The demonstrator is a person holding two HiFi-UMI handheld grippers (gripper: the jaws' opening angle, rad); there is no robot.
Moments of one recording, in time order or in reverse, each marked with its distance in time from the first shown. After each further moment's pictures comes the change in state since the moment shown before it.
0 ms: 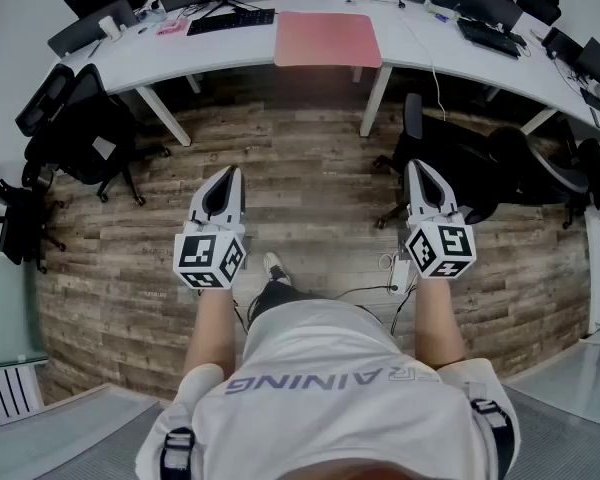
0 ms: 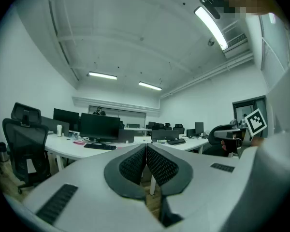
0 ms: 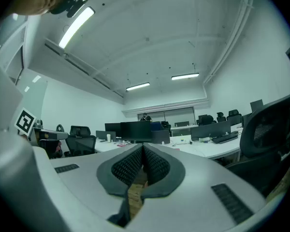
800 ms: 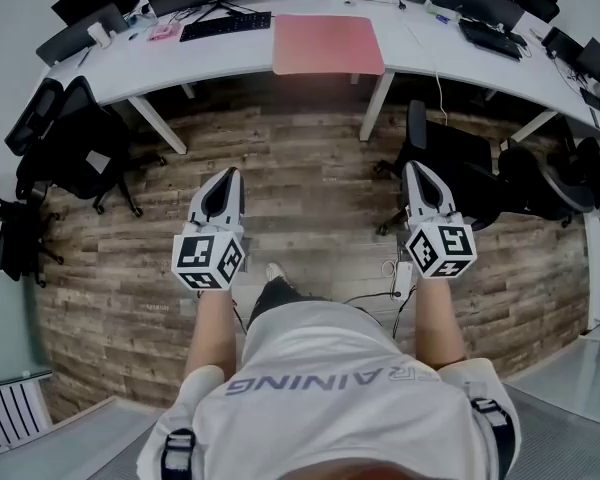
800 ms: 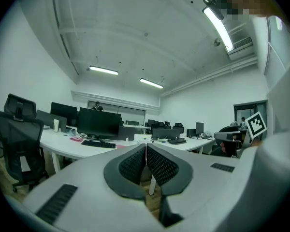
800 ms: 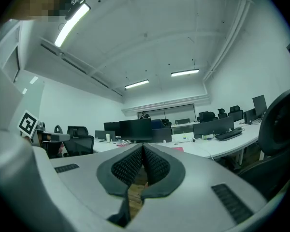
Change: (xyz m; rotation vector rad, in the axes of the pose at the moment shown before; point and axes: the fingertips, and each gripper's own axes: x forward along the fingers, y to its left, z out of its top) left arm 0.059 0.052 -0.004 -0.033 0.026 -0.019; right arm 0.071 0.003 -0.009 0.028 0.017 0.005
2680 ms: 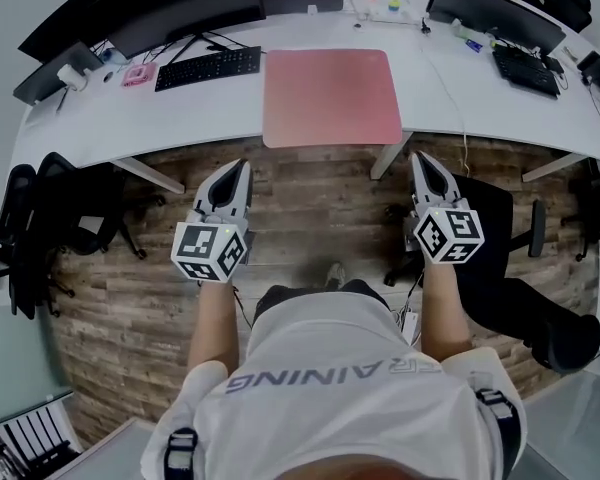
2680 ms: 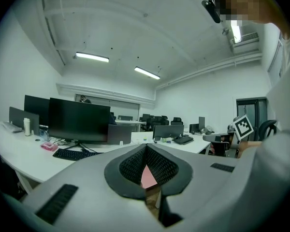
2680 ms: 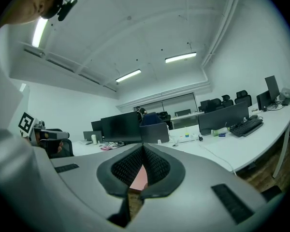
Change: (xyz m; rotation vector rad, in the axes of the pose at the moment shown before) left arm 0.383 0.089 0.036 0.029 0.079 -0.104; right arm 0.360 -0.188 -0.006 0.093 0.076 0.014
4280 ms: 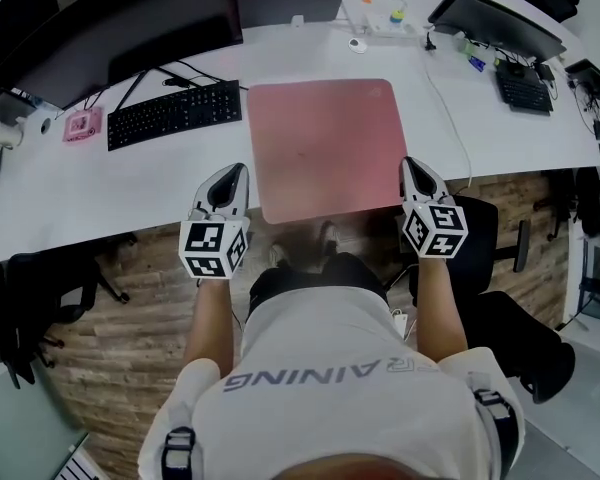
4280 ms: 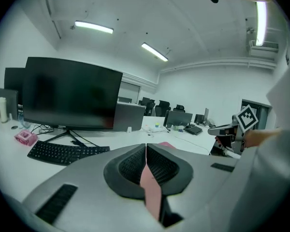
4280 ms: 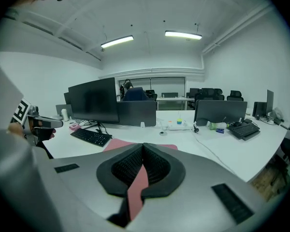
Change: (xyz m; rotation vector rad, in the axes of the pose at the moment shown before) left arm 0.246 0.212 -0.055 -0.089 0.220 -0.082; right arm 0.273 -0.052 -0.045 -0.104 0.310 -0.231
